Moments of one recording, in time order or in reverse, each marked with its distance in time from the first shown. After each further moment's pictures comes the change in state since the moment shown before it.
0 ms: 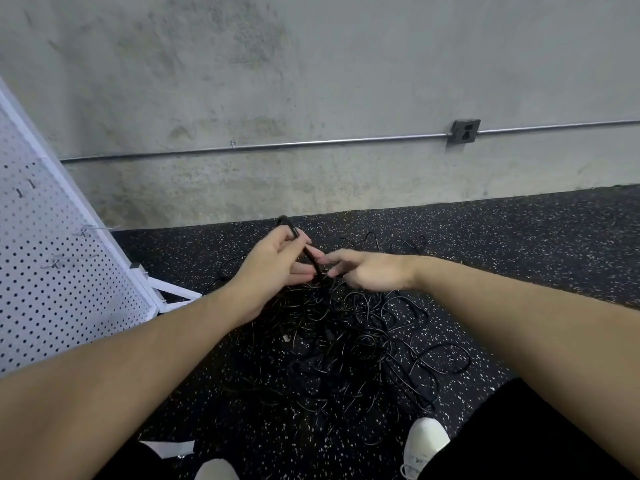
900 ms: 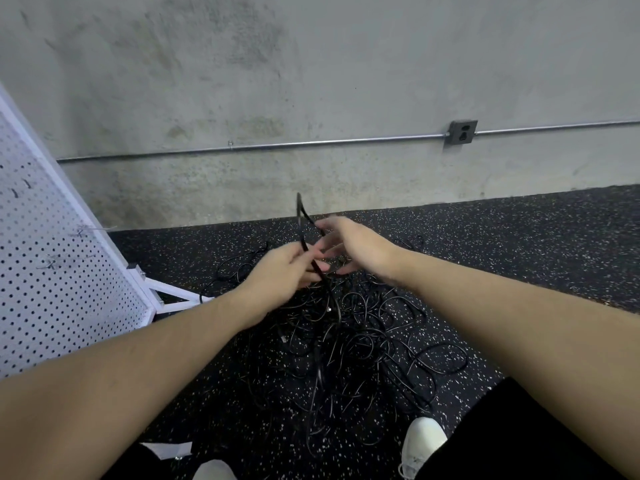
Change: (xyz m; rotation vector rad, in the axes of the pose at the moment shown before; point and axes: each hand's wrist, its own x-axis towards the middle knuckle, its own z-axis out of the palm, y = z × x) left_hand 0.004 -0.011 0.011 0.182 -0.063 -0.062; right_hand 0.011 -0.023 0.003 0.400 0.364 -0.123
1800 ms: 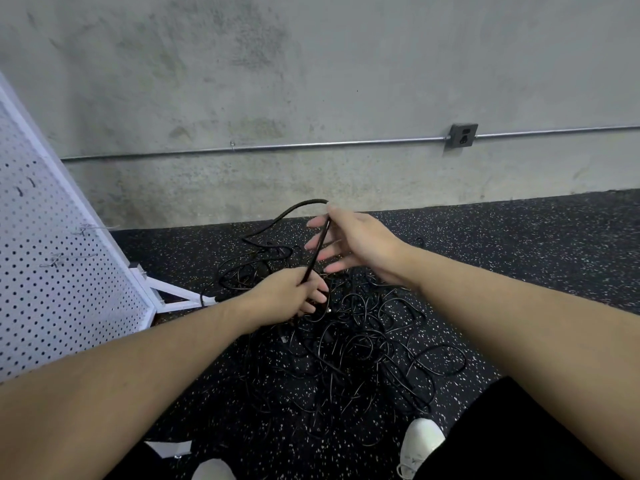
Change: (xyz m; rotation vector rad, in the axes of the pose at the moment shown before) left_hand -0.011 -0.009 -0.001 0.263 -0.185 -0.094; right_hand -0.007 -0.014 0.000 0.231 0.001 -0.031
